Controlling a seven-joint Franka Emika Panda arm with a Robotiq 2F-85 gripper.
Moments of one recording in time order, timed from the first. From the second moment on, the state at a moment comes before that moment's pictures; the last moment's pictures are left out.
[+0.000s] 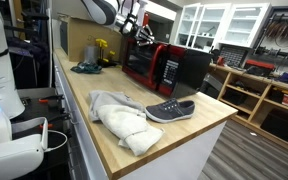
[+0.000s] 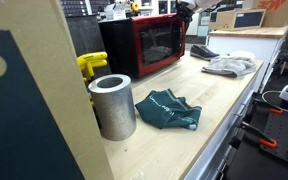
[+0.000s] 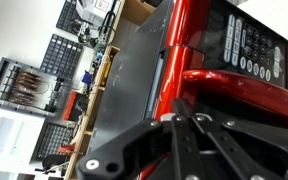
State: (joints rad) arm 0.10 -0.14 -0.18 -2.35 -2.25 2.61 0.38
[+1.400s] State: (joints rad) arm 0.06 -0.08 -0.15 -2.28 -2.06 2.60 0.56
